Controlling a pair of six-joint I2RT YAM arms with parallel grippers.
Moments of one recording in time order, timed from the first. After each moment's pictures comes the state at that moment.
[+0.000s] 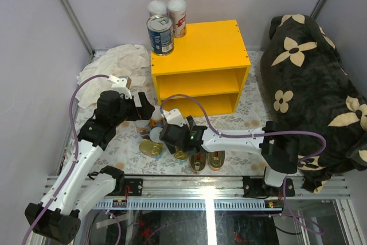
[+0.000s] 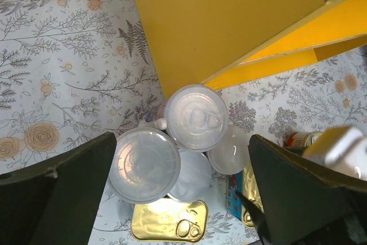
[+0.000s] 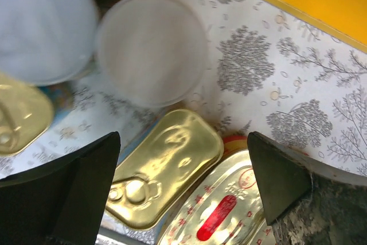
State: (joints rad) left arm -0.30 0.82 0.80 -0.49 0.12 -0.34; right arm 1.29 1.74 1.20 -0.52 0.55 0.56
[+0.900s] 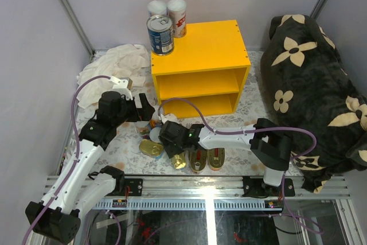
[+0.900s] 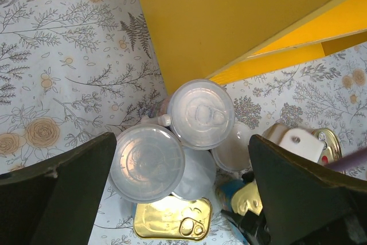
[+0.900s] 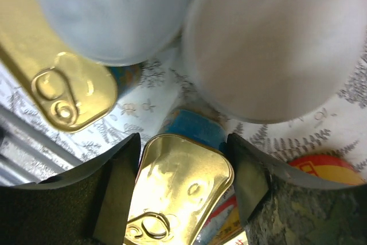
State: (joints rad) left arm -0.30 0.82 0.79 -0.49 0.12 -0.33; right arm 1.21 1.81 1.17 -0.41 0.19 0.60
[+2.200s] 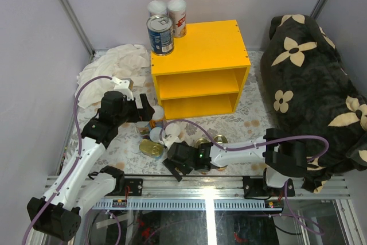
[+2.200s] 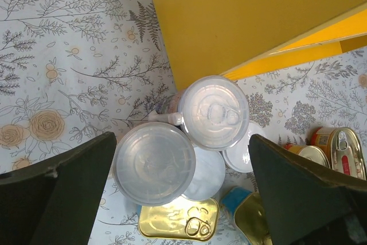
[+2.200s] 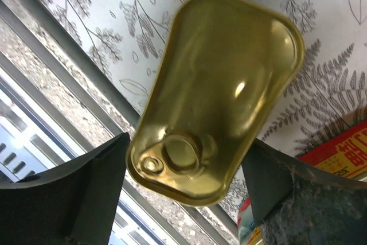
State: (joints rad) left arm -0.30 0.86 0.77 -0.49 0.09 -0.33; right arm 1.37 1.68 0.95 -0.29 0.14 0.50
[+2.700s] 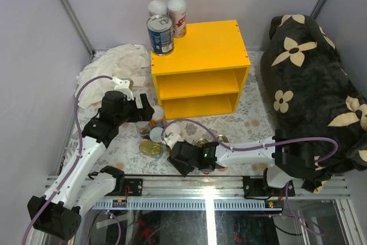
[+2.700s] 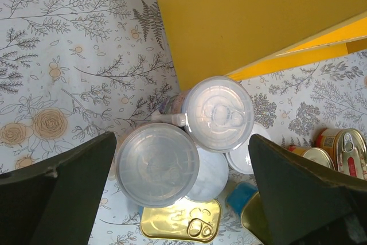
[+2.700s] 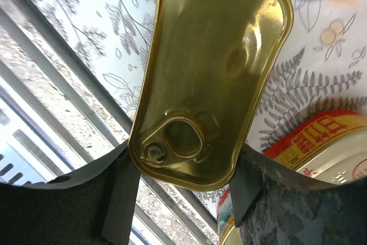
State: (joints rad) left arm -0.30 0.87 0.77 -0.49 0.07 -0.33; right arm 1.37 1.60 0.89 -0.30 0.20 0.44
